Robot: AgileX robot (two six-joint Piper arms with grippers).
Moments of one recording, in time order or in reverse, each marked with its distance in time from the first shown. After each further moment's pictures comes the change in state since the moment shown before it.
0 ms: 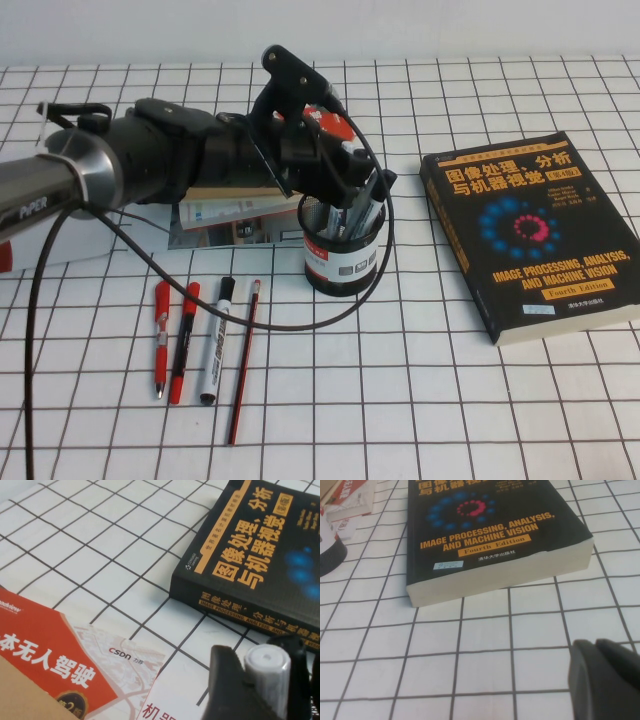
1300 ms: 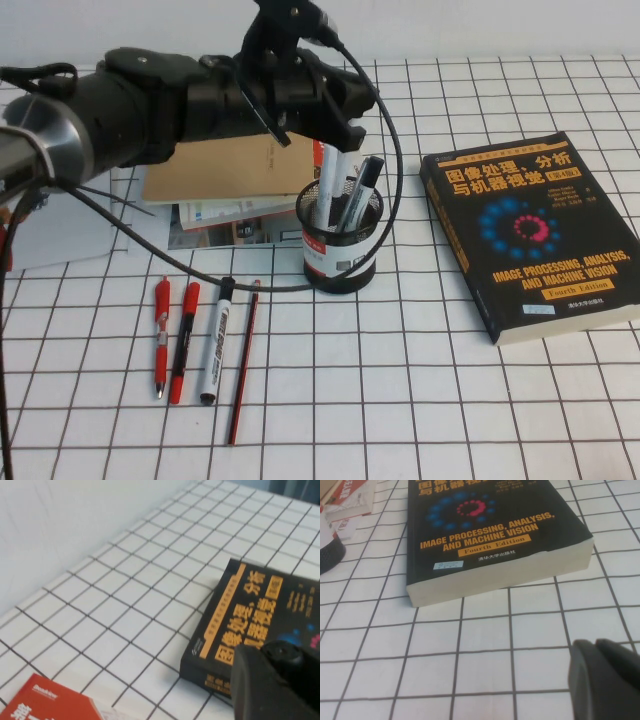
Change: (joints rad) right arm 0.000 0.000 0.000 0.000 0.000 0.000; left arm -0.002 -0.081 -0.061 -0.049 0.000 0.025
